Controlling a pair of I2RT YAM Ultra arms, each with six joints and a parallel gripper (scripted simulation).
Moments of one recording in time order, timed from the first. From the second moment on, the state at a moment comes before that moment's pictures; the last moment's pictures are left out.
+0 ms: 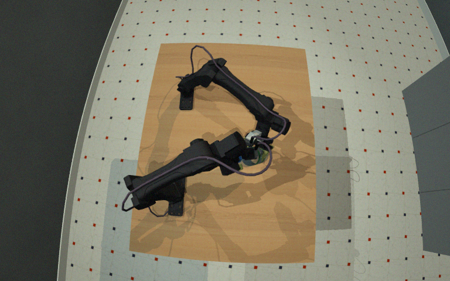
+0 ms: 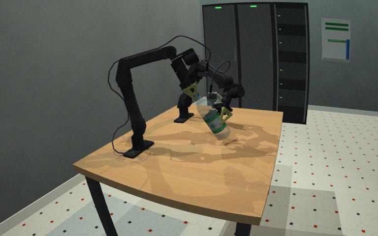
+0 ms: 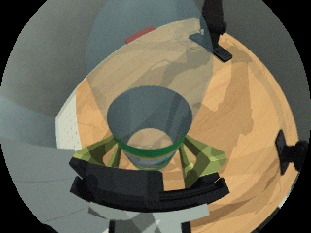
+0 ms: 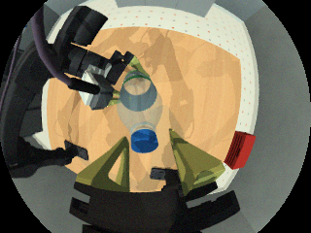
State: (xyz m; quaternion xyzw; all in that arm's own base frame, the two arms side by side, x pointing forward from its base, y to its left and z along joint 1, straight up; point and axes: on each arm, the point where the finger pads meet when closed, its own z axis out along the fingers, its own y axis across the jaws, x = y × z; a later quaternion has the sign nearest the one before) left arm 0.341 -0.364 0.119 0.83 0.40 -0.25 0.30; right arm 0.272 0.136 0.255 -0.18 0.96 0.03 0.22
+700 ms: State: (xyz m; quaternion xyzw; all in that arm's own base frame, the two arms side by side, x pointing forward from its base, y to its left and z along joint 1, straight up) left arm 0.341 -0.364 0.119 0.83 0.40 -0.25 0.30; right arm 0.268 0.133 0.256 0.28 0.94 0.16 0.11
